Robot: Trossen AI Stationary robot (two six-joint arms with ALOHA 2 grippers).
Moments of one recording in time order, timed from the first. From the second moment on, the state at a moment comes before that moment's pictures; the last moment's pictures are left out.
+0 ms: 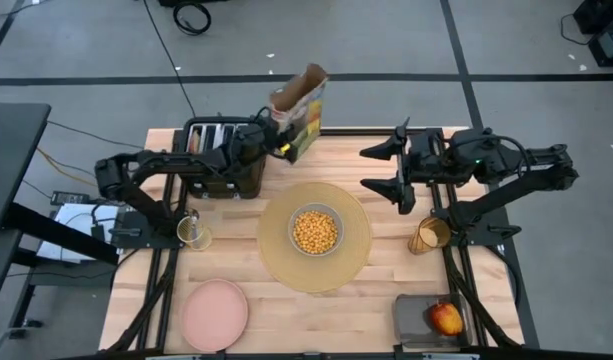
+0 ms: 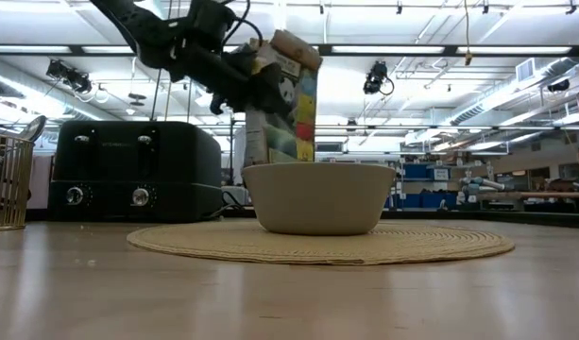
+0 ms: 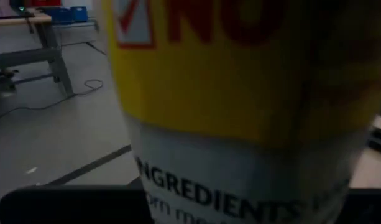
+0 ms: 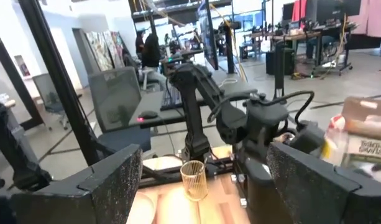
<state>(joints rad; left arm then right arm) 0.40 1.56 0.88 0.50 -0.42 -0.13 0.17 1.03 1.27 -0.24 0.23 0.16</state>
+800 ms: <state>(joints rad) 0.39 1.73 0.88 0.51 -0.48 -0.20 0.17 1.03 1.27 -0.26 0.20 0.23</state>
